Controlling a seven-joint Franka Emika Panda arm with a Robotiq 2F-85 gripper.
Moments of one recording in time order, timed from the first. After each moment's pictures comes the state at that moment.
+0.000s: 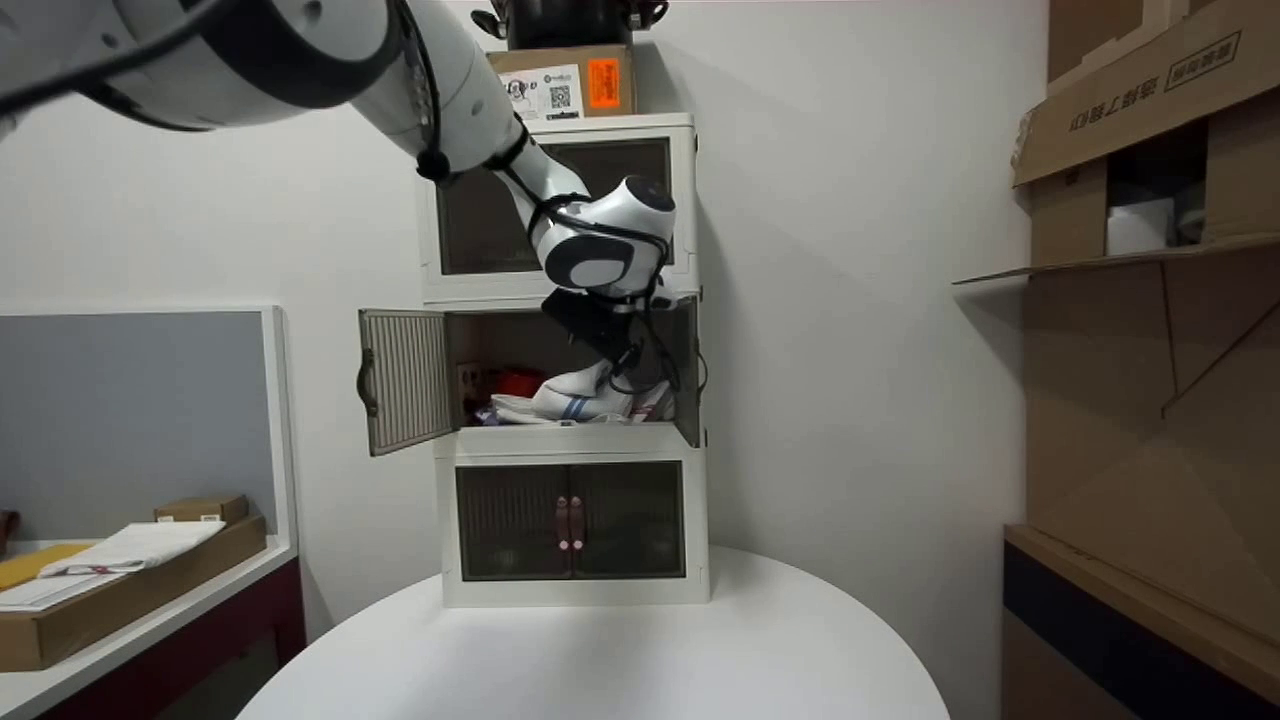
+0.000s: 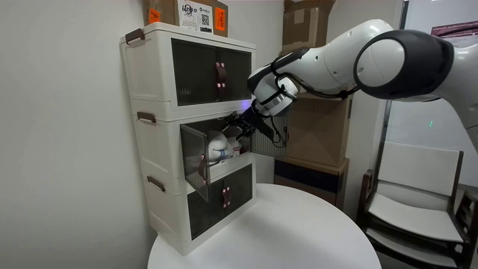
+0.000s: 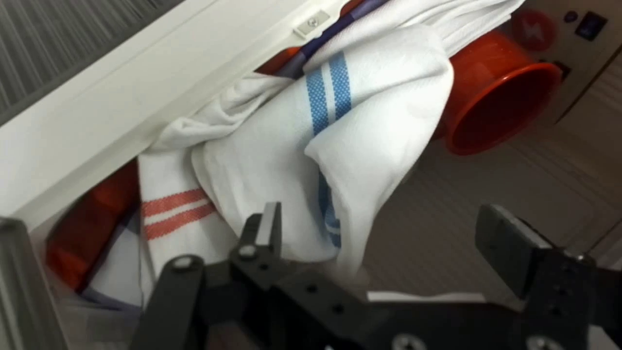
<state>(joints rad) -0.17 0.53 0.14 -1.43 0.88 2.41 -0.51</state>
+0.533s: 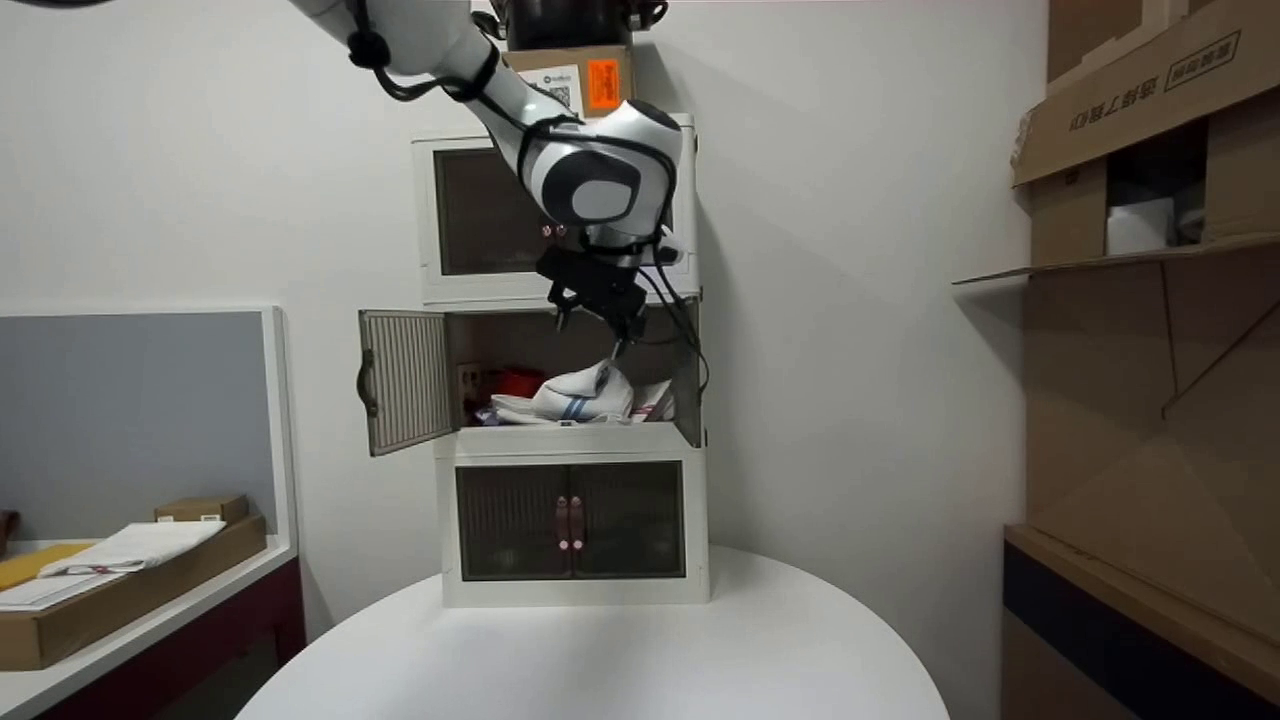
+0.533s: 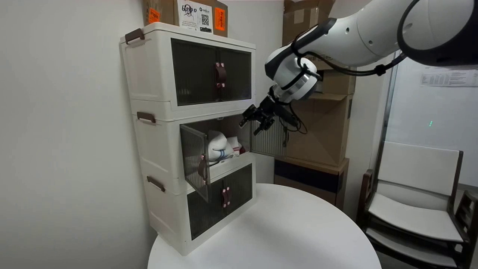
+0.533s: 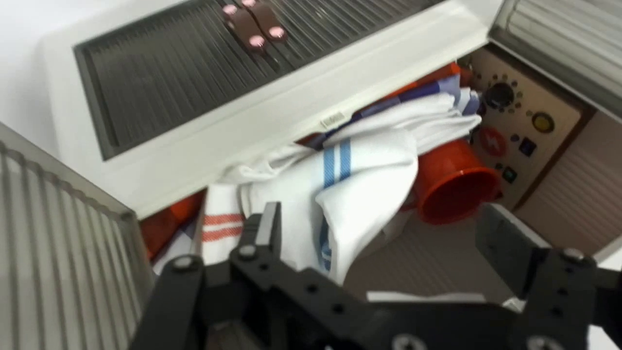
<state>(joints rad) -0.20 0.27 0.05 -1.67 0.73 2.22 -0.59</state>
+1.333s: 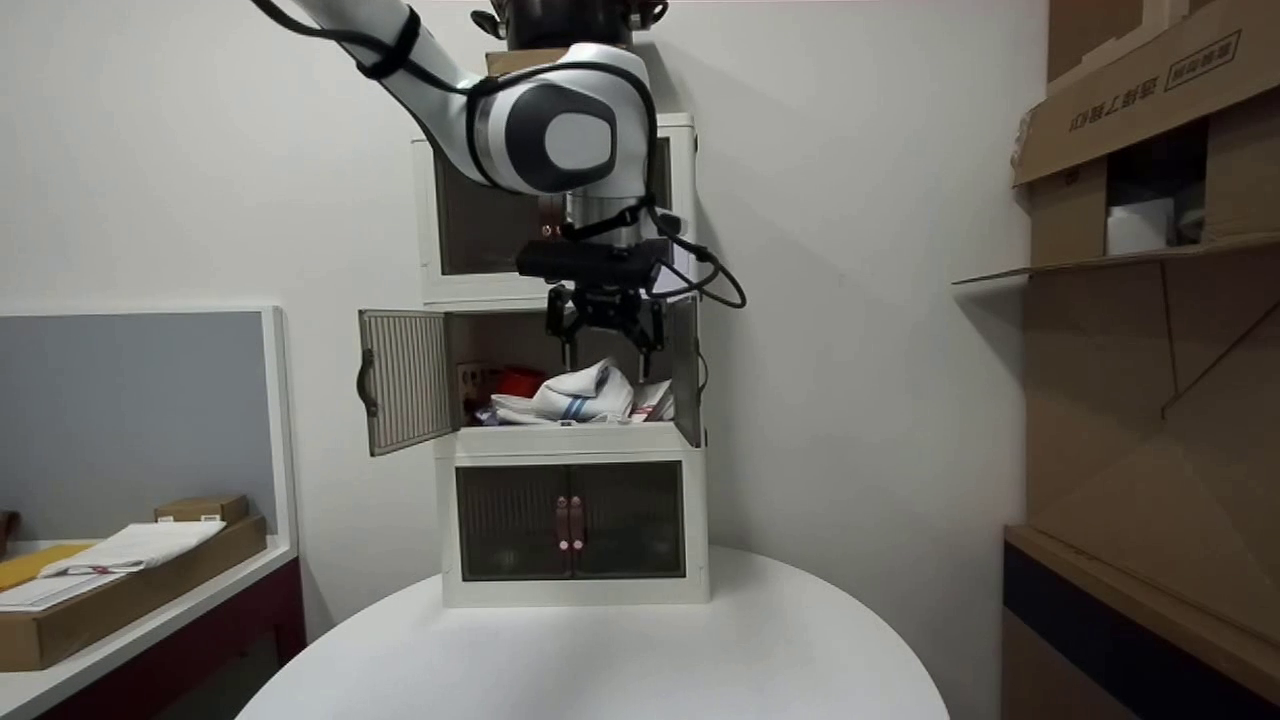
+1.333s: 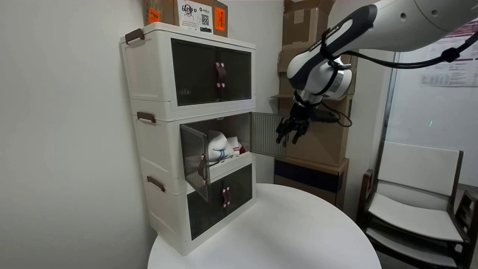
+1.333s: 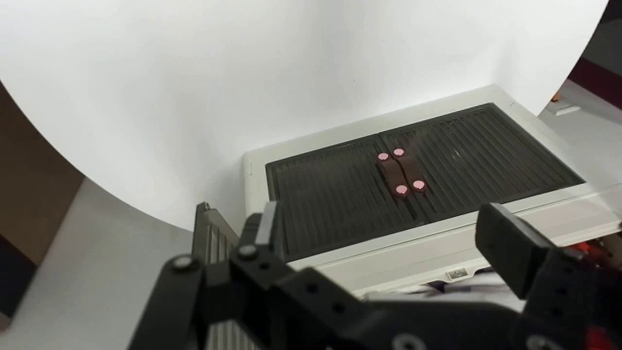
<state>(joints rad) -0.17 -0.02 -0.05 -2.05 0.32 2.29 -0.50</state>
